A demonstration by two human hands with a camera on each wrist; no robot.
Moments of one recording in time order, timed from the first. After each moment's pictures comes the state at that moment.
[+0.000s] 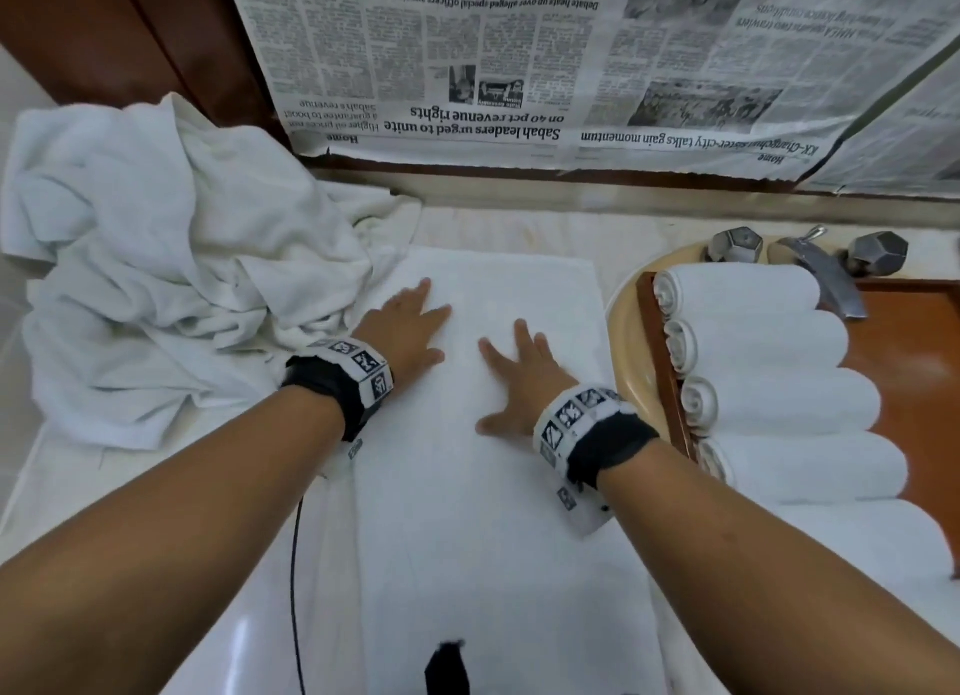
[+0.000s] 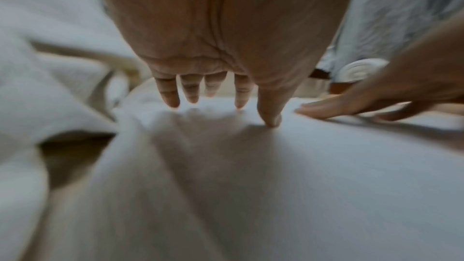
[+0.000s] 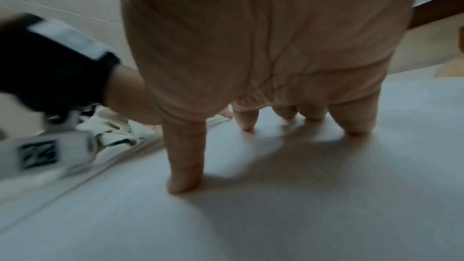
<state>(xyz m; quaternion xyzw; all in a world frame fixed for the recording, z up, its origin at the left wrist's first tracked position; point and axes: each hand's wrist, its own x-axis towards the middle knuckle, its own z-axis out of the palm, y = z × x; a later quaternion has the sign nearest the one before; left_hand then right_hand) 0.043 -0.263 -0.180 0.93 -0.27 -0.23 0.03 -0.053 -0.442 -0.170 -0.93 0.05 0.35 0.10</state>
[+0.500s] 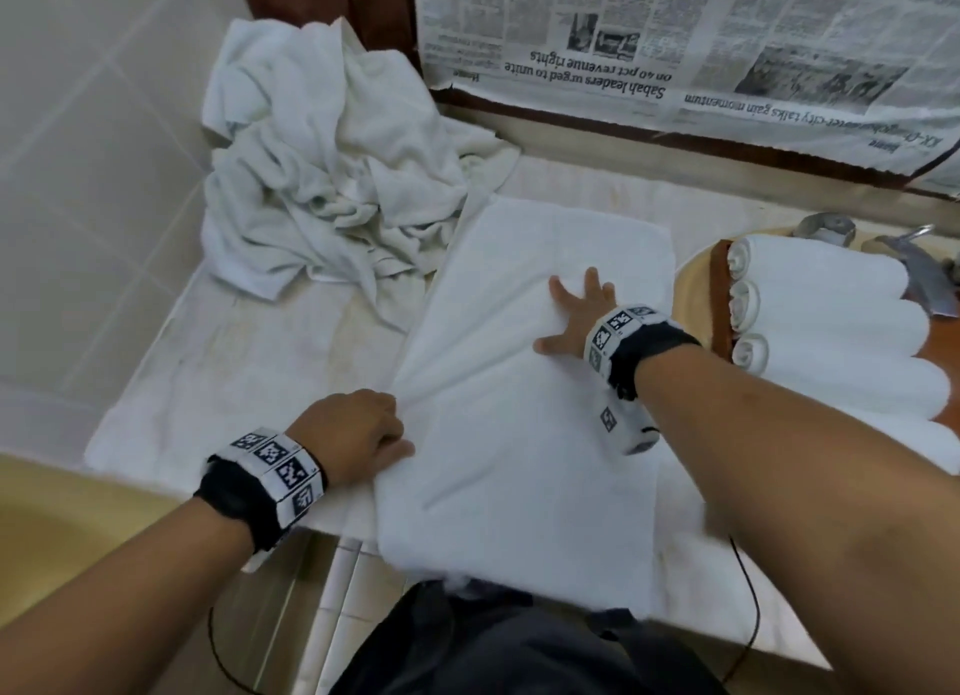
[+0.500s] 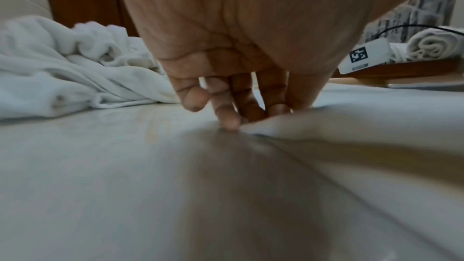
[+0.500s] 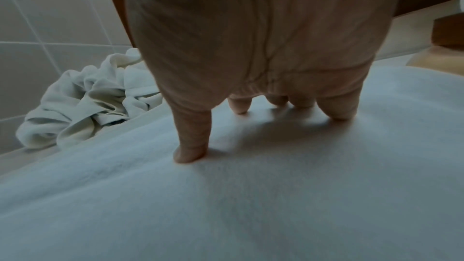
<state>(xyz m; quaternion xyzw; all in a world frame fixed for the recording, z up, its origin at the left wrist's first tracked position) -0.179 -0.131 -0.163 0.93 -0.24 -0.28 0.05 -0.059 -0.441 -0.163 -0.93 0.03 0.35 0.05</state>
